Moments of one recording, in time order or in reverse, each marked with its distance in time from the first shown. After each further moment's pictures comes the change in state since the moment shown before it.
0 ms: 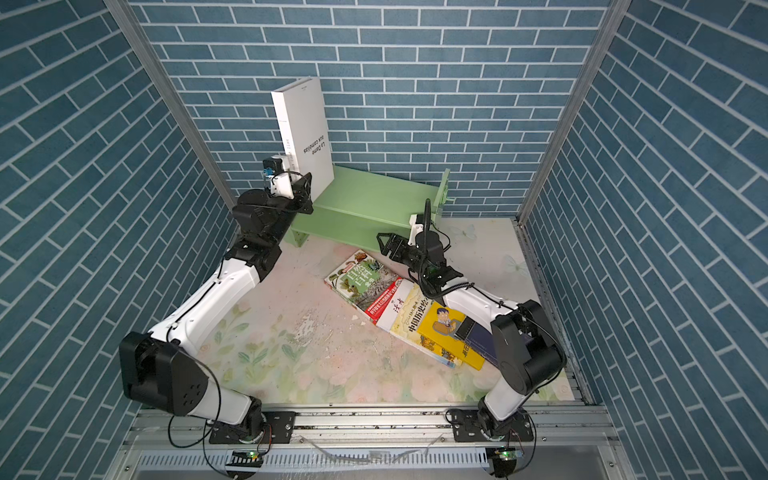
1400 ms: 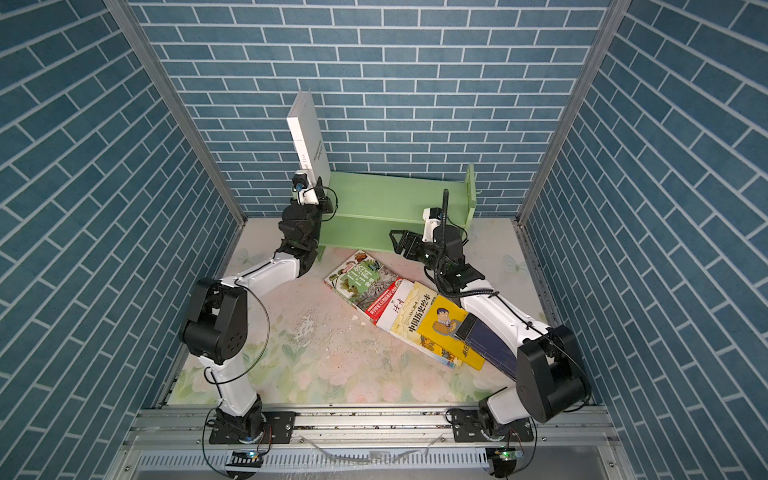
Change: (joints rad) left arm -0.053 0.338 -0.020 0.496 -0.314 0.087; right arm -0.043 -0.192 0.017 -0.208 -0.035 -0.140
